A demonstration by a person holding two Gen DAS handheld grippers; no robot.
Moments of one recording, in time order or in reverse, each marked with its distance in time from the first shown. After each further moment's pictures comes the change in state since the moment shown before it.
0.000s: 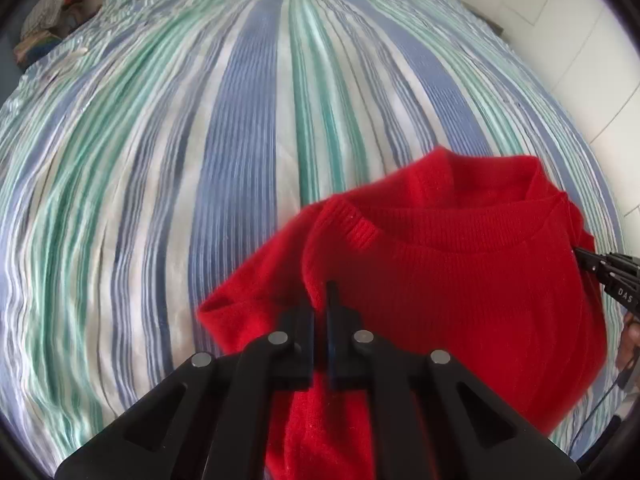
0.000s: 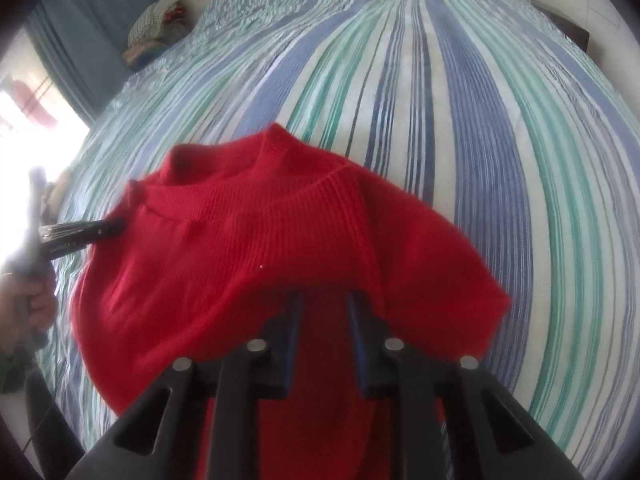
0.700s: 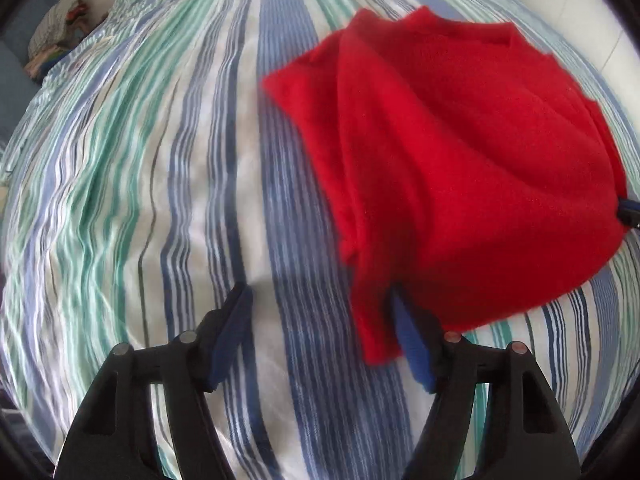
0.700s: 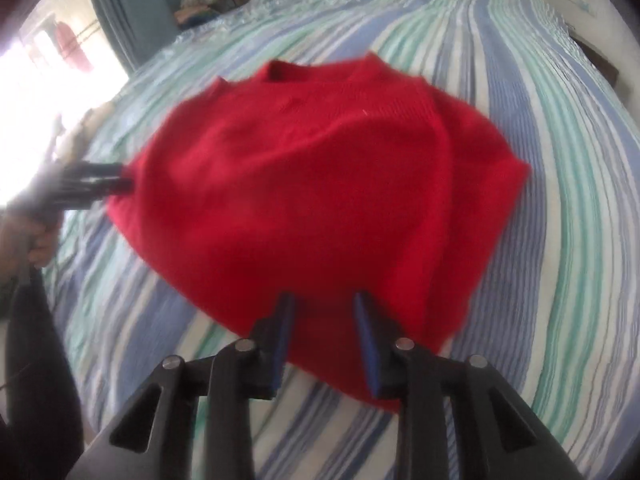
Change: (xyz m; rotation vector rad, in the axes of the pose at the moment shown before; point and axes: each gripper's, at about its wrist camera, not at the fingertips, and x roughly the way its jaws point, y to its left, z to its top) left arm -0.038 0.027 -0.142 0.072 0.082 0.100; right arm -0.035 0.035 -0.118 -0.165 0.033 0.009
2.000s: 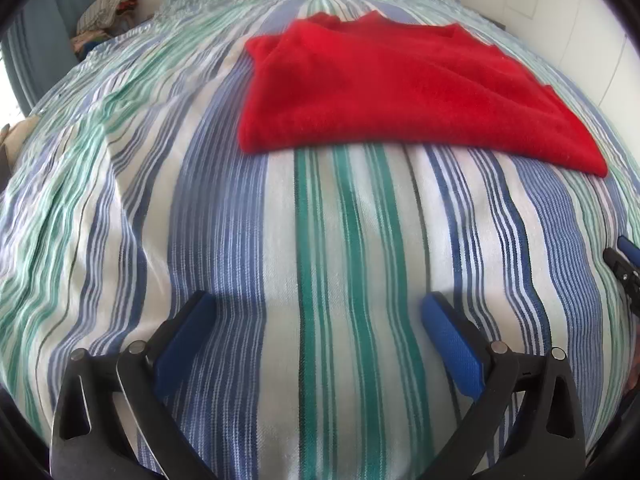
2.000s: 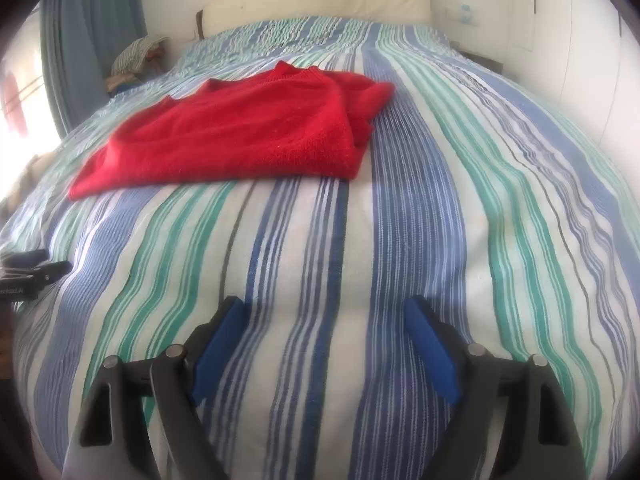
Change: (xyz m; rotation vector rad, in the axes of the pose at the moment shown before) left arm -0.024 -0.077 -0.121 -0.100 -0.171 0.041; right arm -0.027 0.037 -0.149 0.199 -0.327 -0.231
